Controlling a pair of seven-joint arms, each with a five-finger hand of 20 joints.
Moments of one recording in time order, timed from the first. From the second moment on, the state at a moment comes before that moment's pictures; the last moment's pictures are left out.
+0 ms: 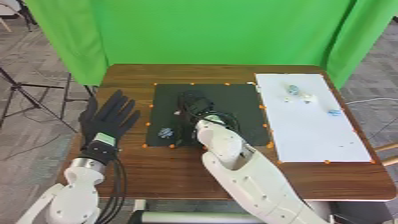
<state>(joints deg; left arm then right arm) 113.1 -50.7 -82.6 -116.6 4.0 10.9 19.3 -69.8 -81.1 46.1 -83.8 -152.2 -3.3 18.1</state>
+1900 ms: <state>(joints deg) 125.4 -50.0 -92.7 -122.9 2.6 12.0 26.3 -73.7 -54.9 74.0 -100.1 -132.6 -14.3 38.0</state>
